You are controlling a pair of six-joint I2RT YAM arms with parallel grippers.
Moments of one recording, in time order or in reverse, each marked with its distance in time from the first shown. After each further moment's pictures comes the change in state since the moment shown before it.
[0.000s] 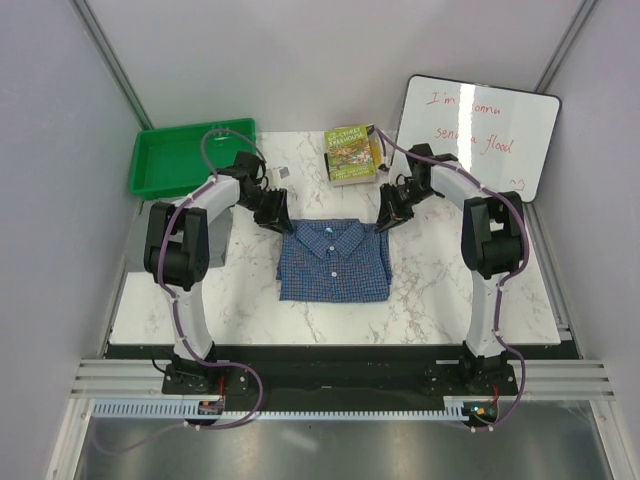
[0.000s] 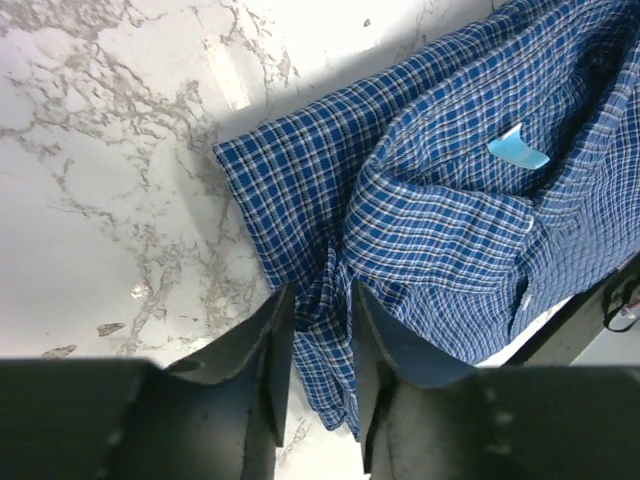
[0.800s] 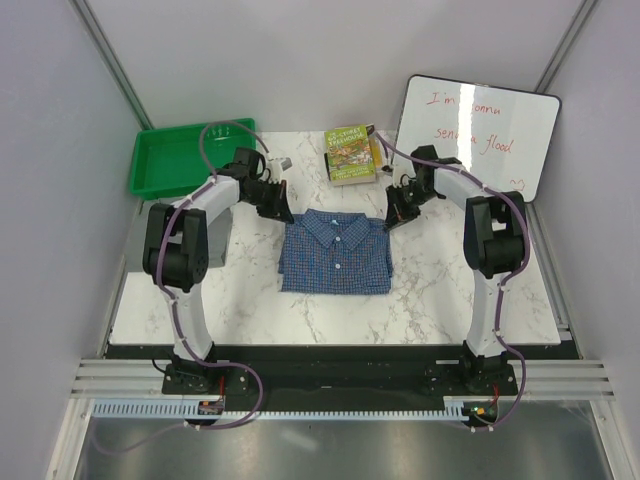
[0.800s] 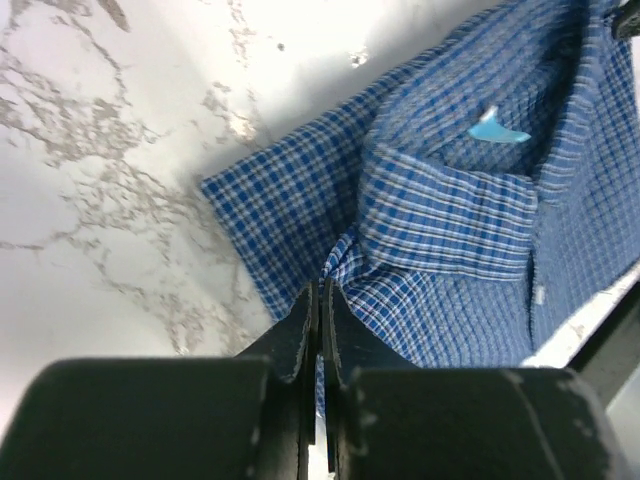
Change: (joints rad) left arm 0.001 -0.021 -0.010 0.135 0.035 0.052; right arm -0.031 0.000 -0.028 0.080 0.112 -0.131
